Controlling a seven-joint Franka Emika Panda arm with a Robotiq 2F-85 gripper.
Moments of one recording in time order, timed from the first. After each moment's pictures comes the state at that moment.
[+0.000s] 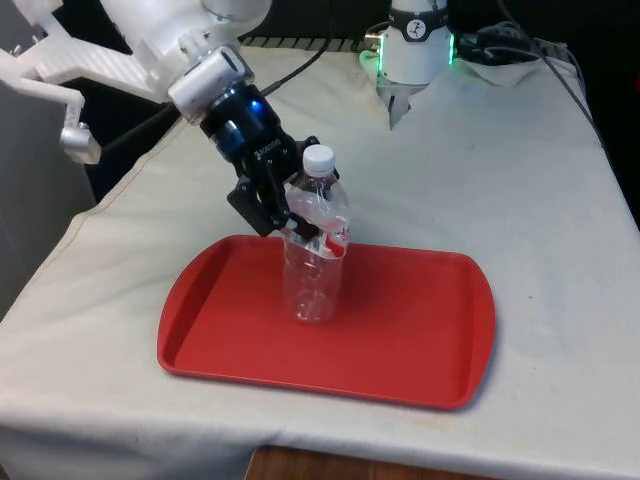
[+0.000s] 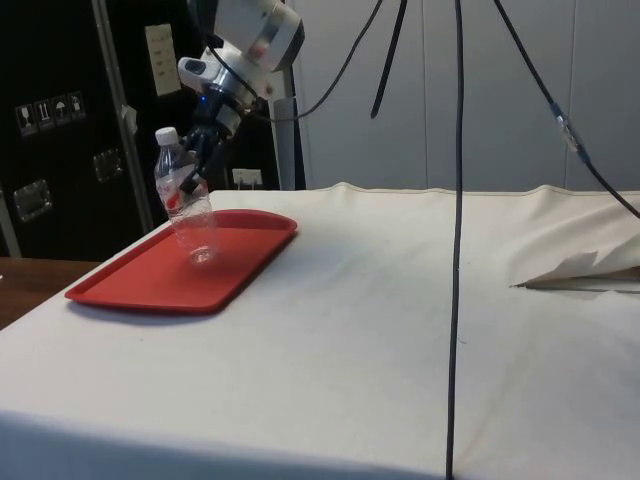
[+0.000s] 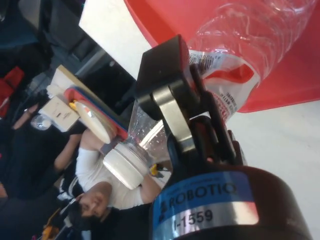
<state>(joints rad) -0.04 0.84 -0.37 -1.36 1.17 1.96 -2.02</state>
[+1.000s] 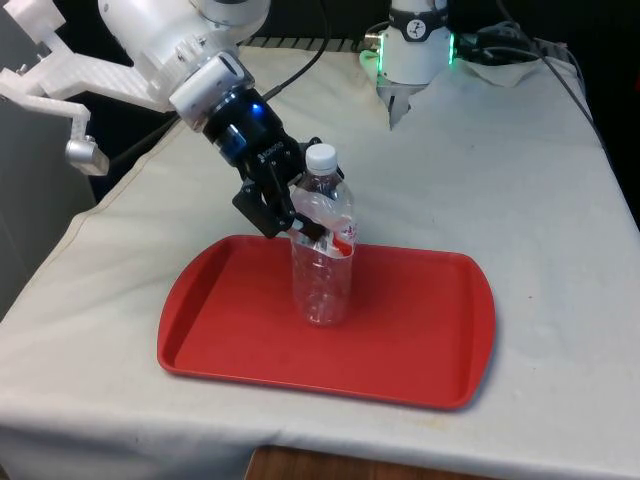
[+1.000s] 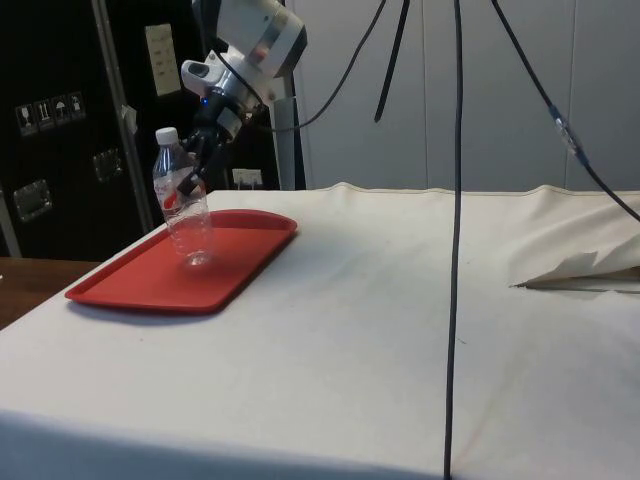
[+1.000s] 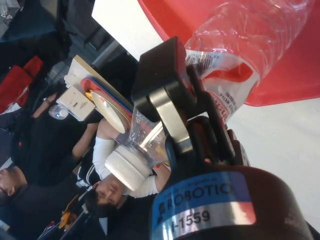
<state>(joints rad) -0.04 0.86 -0.38 -1.37 1.23 1.92 -2.05</state>
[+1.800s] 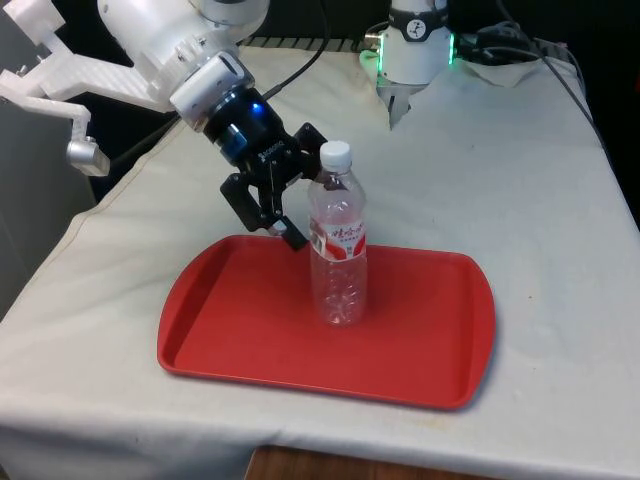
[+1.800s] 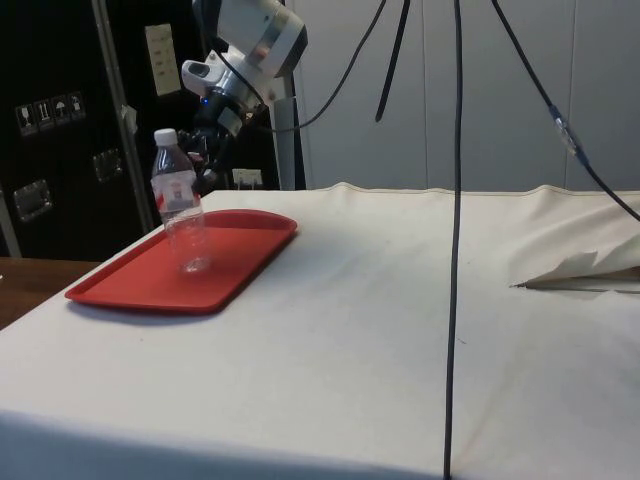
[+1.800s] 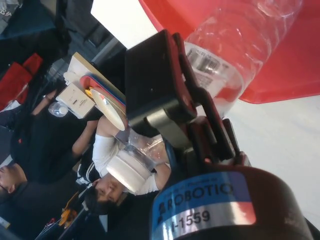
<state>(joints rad) -0.04 0.86 -0.38 -1.37 1.23 1.91 -2.05</state>
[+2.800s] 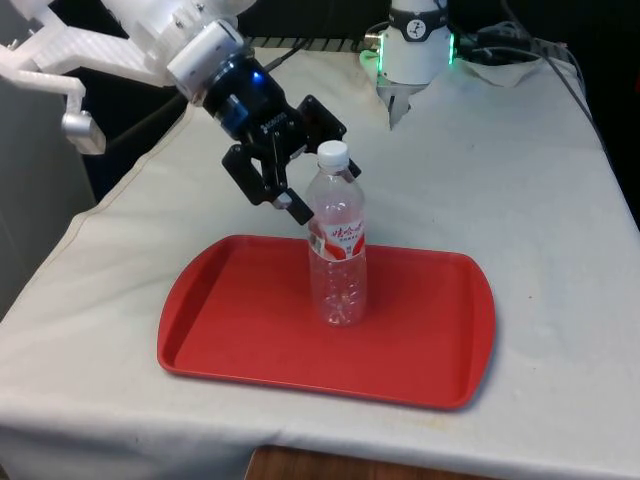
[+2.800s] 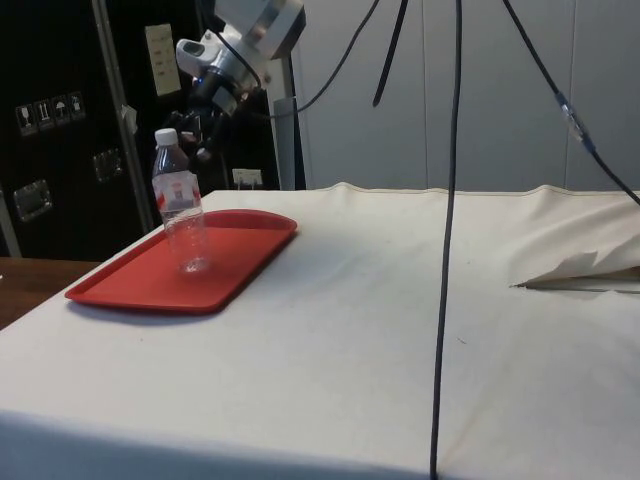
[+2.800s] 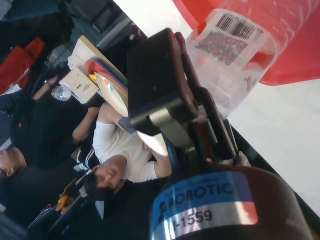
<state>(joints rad) -0.03 0.81 -0.40 -1.37 1.23 1.86 -2.03</state>
